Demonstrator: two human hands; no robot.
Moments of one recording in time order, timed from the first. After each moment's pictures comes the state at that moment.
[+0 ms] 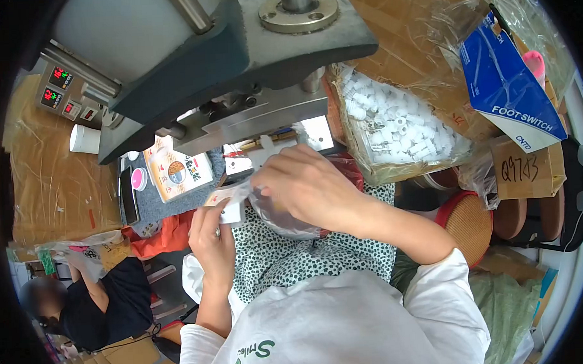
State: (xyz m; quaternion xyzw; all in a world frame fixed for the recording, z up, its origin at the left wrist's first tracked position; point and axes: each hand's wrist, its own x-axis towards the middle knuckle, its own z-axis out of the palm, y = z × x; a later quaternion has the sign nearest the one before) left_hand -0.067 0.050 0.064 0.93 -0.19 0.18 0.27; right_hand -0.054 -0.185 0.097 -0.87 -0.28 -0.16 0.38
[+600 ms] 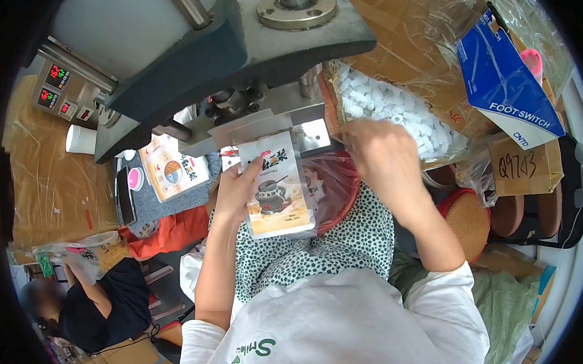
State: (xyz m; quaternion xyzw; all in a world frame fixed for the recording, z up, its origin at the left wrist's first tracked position) left_hand 0.008 0.002 0.006 0.60 0.05 -0.26 0.76; right_hand -0.076 -0.249 0.093 -0.97 -0.02 -0.21 0.14
